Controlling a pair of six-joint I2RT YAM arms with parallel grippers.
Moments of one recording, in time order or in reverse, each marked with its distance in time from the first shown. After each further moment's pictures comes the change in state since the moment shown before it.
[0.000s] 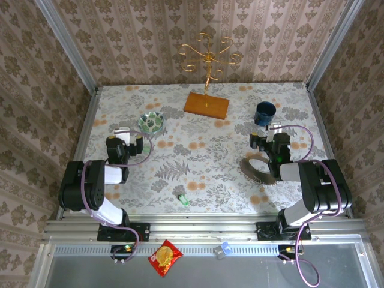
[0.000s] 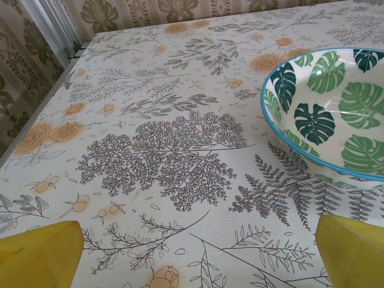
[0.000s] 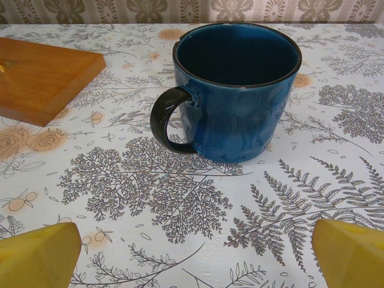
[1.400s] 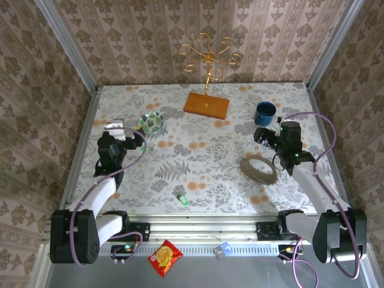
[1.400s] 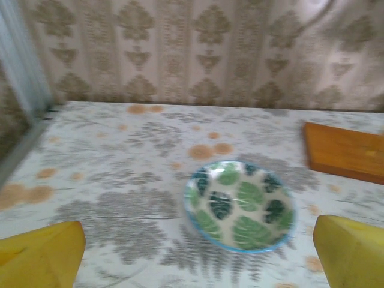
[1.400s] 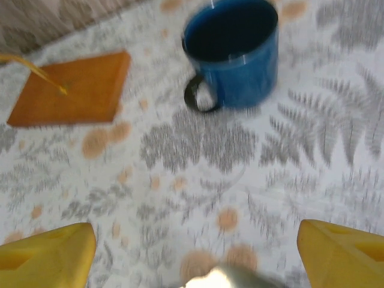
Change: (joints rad) left arm -0.078 -0.486 0.046 -0.371 0.117 -0.198; right arm 0.014 -0.434 0.272 -0.978 -0.079 0.380
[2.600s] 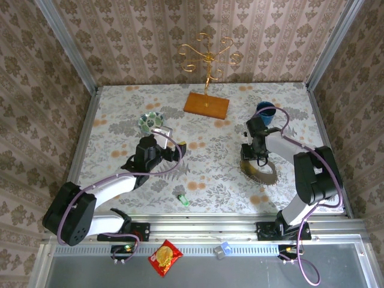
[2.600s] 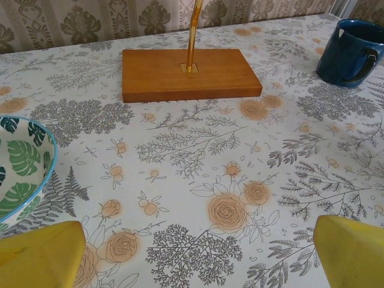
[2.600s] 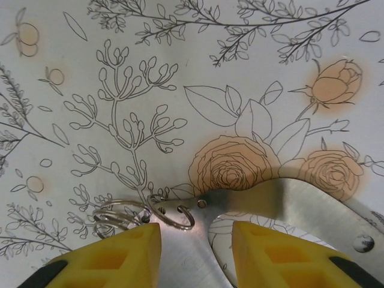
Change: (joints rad) left arm -0.486 0.186 0.072 -0.047 -0.067 -0.036; right arm 0.199 0.554 0.293 -0.400 0.001 -0.193
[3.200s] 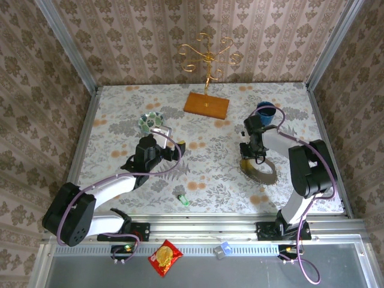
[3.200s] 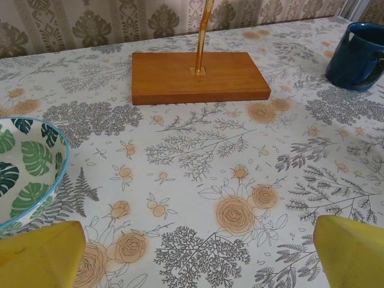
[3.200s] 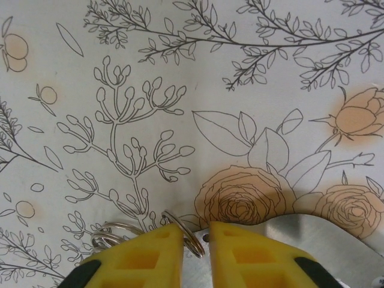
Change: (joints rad) left arm 0.000 -0.005 0.000 0.000 -0.027 0.000; right arm 0.002 0.074 0.048 0.000 -0.005 -0.023
